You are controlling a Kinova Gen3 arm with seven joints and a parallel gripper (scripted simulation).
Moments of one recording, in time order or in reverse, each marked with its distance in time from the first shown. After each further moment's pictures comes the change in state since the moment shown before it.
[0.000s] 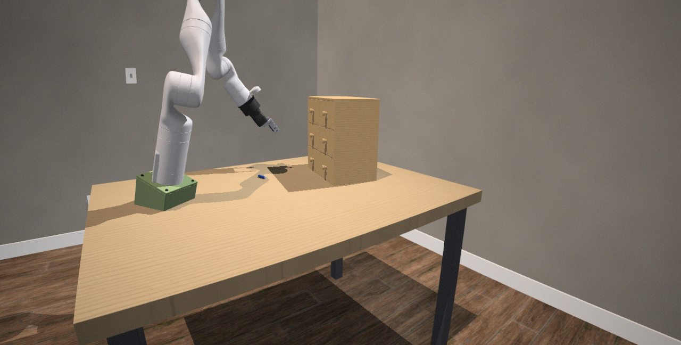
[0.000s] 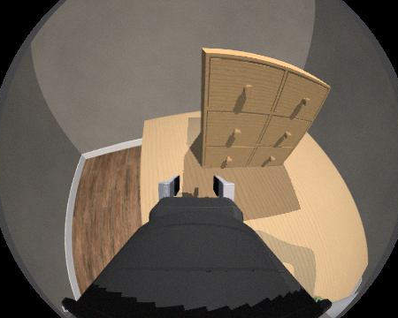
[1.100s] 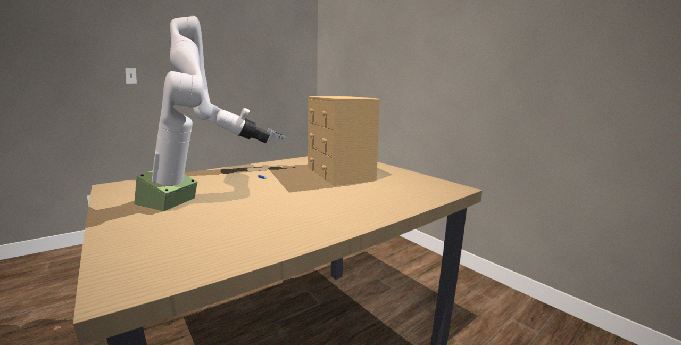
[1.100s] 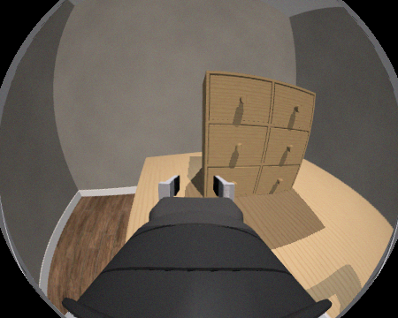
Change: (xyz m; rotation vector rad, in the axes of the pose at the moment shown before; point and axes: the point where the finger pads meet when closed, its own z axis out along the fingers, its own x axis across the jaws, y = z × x) arm -0.003 0.006 0.043 0.476 -0.012 -0.010
